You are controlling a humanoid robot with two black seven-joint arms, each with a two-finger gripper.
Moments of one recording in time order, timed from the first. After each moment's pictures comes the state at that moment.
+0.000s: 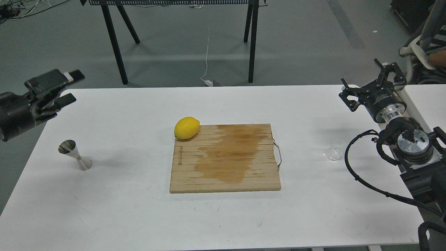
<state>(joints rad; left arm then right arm) -0.44 1.27 -0.64 -1.56 0.89 -0.15 -0.34 0.56 -0.33 1.19 0.72 0.05 0.31 0.01</state>
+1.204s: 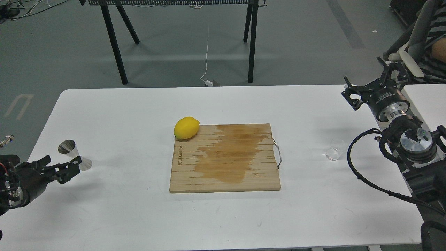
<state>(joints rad) -0.37 0.98 -0.27 -1.18 1.52 0.34 -0.09 0.57 -0.34 1.19 0.72 0.05 0.31 0.00</state>
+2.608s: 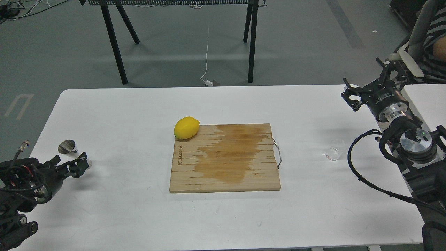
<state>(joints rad) -0.37 0.69 -0.33 -0.83 1.50 0.39 -0.12 0.57 -0.35 1.17 0.72 0.05 0.31 0.01</state>
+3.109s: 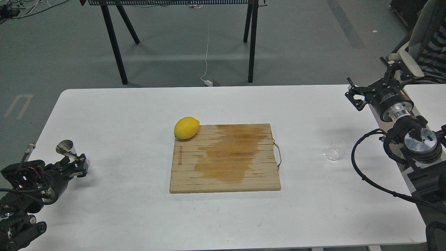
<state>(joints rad) -0.38 0.62 -0.35 -0.74 1.50 0.39 -0.12 0.57 -0.37 1.17 0.72 0.05 0.31 0.01</state>
